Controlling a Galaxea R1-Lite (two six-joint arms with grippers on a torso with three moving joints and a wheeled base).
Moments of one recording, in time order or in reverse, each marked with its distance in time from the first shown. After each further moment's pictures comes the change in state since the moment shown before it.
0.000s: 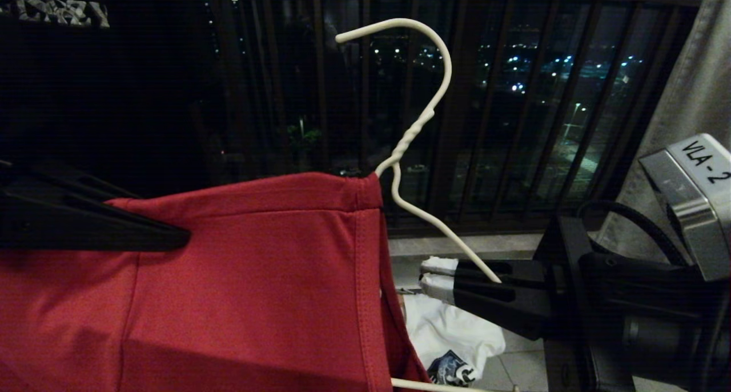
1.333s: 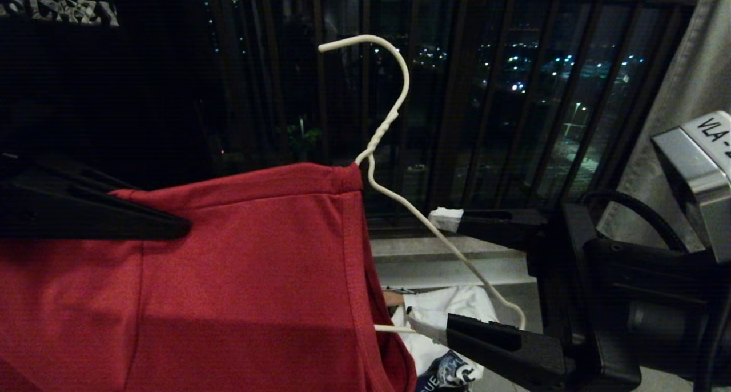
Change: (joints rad) left arm 0.001 -0.007 -0.009 -0.004 0.014 0.006; right arm -0.012 0.002 -0.021 -0.004 -0.014 0.002
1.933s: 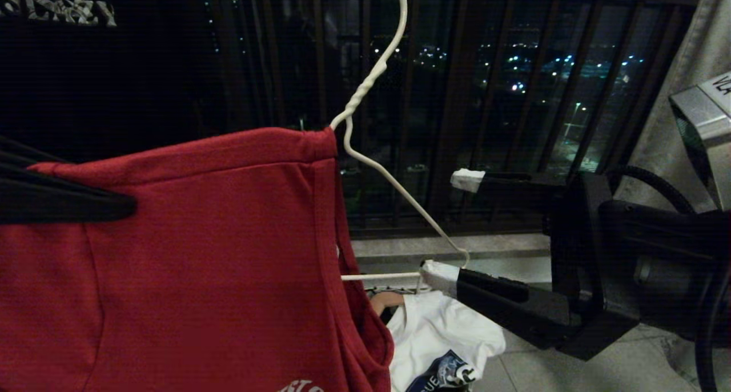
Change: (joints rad) left arm 0.000 -0.072 -0.033 0.000 0.032 -0.008; right arm -0.075 -0.010 -0.033 -0.003 -0.026 -0.001
